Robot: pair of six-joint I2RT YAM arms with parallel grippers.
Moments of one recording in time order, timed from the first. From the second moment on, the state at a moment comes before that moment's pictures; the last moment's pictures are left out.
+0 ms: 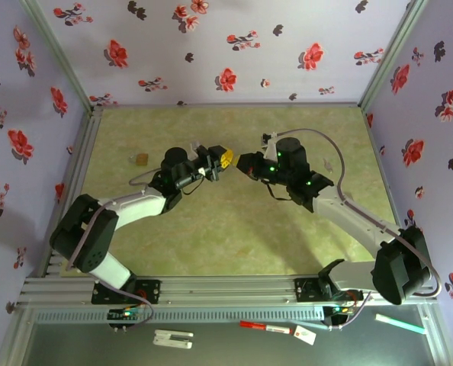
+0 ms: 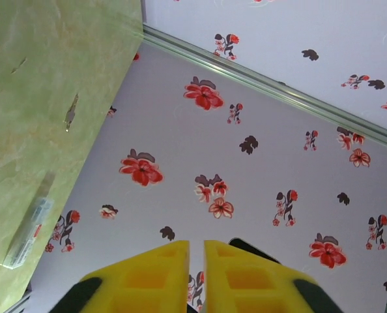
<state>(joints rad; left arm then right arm) -0.64 1.56 0.80 0.71 0.35 -1.91 0.59 1.28 0.91 -0.01 -0.43 0.98</state>
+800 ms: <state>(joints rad) -0.61 1.37 0.80 0.55 0.30 -1.51 0.60 1.22 0.84 0.15 -0.42 1.16</state>
